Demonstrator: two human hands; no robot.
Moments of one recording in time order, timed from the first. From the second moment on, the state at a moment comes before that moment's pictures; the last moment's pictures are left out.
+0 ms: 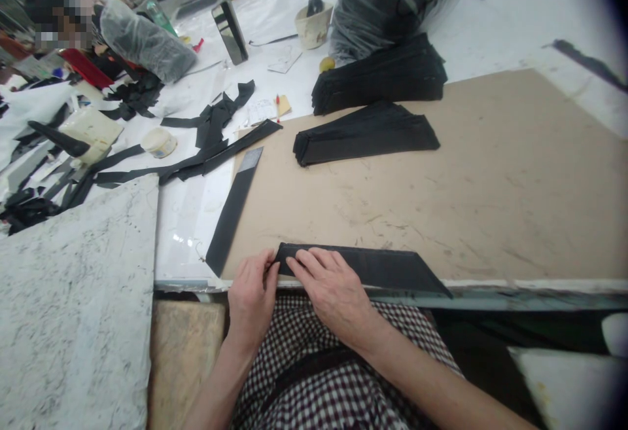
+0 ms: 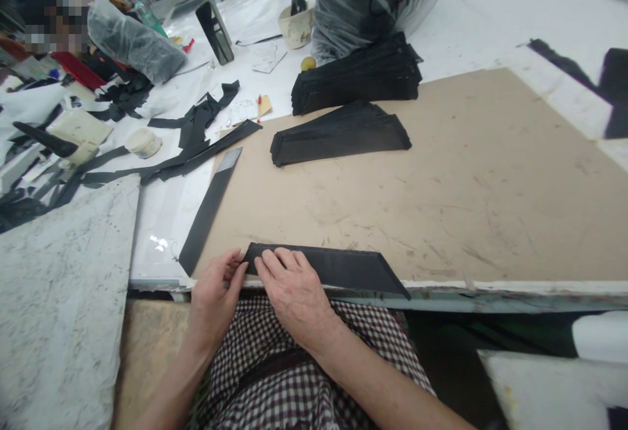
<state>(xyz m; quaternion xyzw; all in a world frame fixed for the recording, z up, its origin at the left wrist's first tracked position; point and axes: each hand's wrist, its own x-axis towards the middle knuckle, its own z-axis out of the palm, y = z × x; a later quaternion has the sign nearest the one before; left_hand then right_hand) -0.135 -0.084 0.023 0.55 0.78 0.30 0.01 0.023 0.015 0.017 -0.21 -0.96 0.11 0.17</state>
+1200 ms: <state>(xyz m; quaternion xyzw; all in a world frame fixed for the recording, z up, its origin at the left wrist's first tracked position) -0.143 -0.068 0.021 0.61 0.75 0.27 0.02 0.022 0.014 0.025 -0.22 -0.95 0.11 0.18</state>
